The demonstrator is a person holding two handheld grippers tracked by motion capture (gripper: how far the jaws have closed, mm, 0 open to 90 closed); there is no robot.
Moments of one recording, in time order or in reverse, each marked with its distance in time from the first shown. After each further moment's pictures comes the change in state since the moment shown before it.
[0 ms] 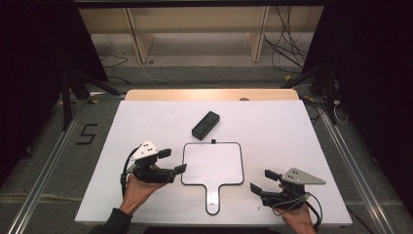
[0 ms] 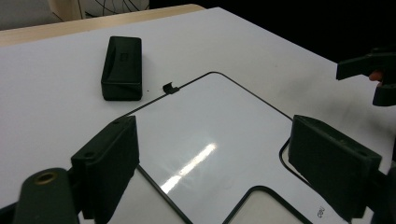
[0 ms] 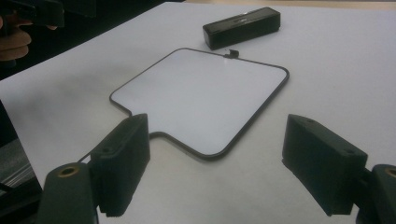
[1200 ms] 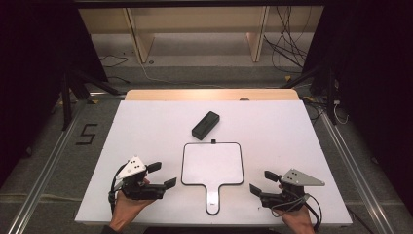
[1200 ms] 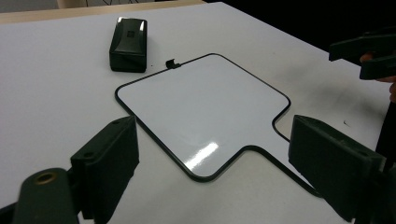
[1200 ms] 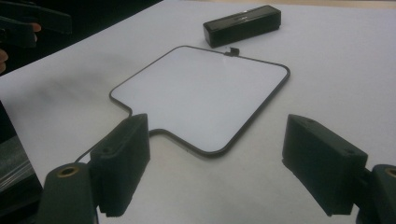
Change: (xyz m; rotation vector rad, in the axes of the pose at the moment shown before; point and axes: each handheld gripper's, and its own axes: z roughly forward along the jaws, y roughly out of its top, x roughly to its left) left arm -0.005 -0.033 -0.029 -0.022 0.016 -0.029; right arm 0.003 -0.002 0.000 0.002 -0.006 -0.008
